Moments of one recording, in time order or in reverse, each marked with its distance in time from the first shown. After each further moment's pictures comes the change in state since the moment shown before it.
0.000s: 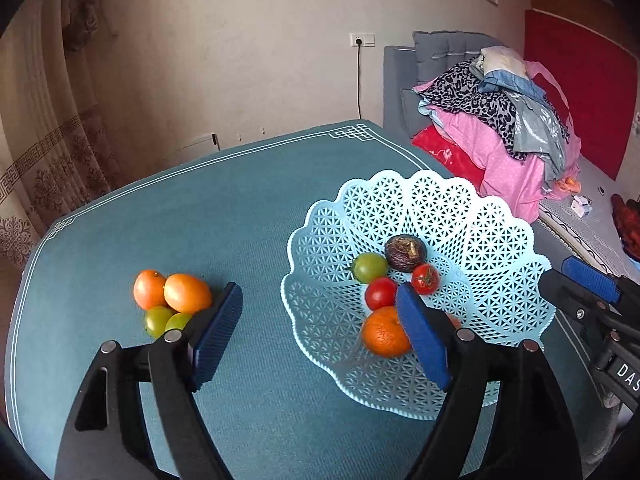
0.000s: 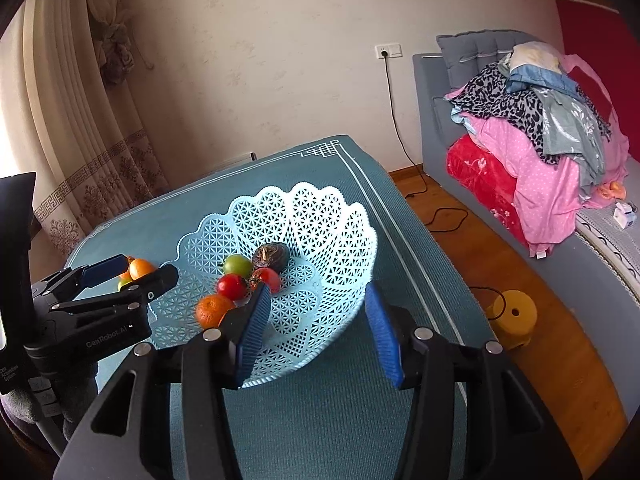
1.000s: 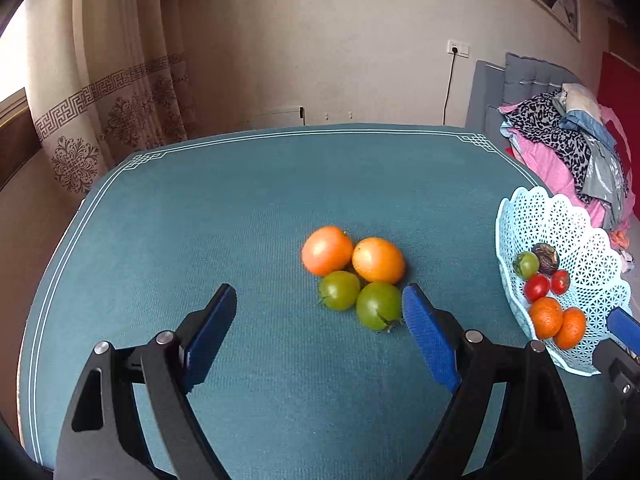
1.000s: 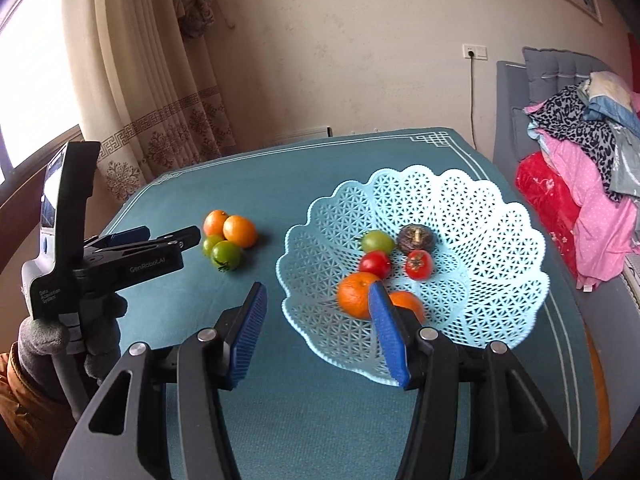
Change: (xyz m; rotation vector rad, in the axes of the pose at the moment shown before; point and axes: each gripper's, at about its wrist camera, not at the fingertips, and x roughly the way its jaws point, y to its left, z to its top) left arm -0.003 0.140 -0.033 -0.228 0.042 0.182; right arm 0.005 0.107 -0.017 -0.192 0.081 0.199
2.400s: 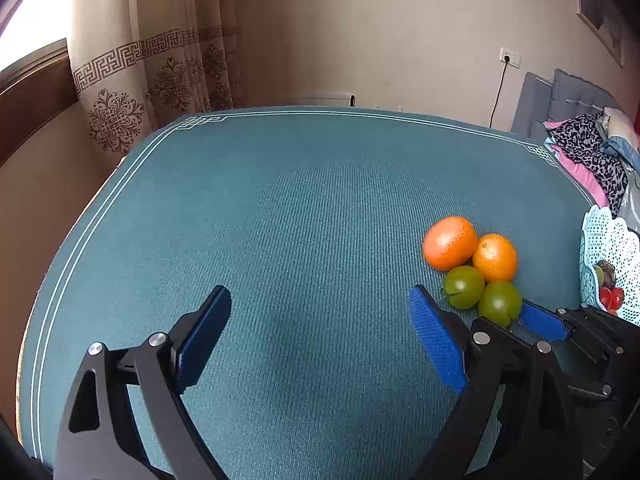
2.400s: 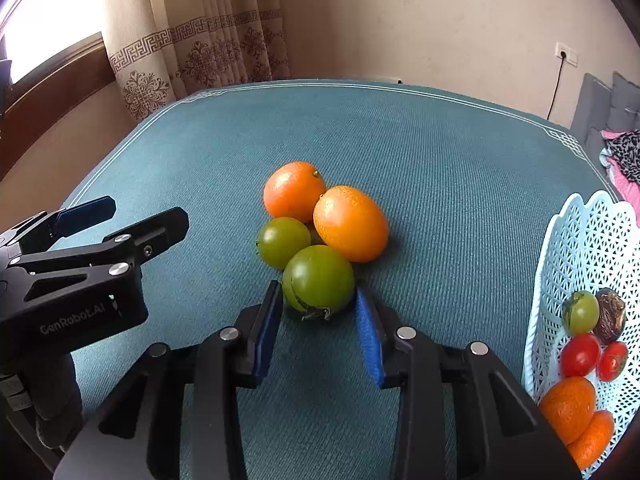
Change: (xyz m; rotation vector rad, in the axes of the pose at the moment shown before) left arm 0.028 0.069 -0.010 -0.110 0.037 0.098; right arm 0.160 0.114 0.018 -0.205 0.203 0.084
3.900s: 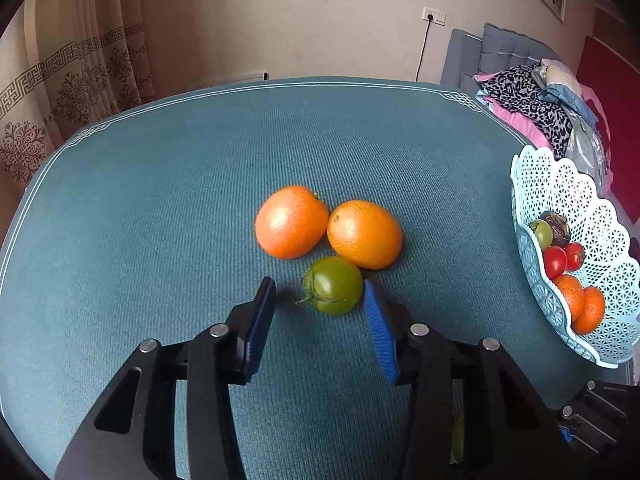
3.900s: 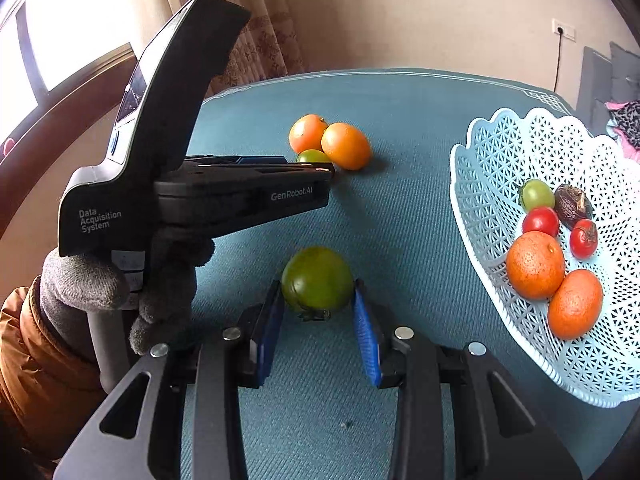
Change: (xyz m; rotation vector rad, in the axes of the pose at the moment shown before) left arm 0.028 -0.086 -0.004 0.165 0.093 -0.224; right arm -0.057 -0.021 -0.066 0.052 0.010 0.112
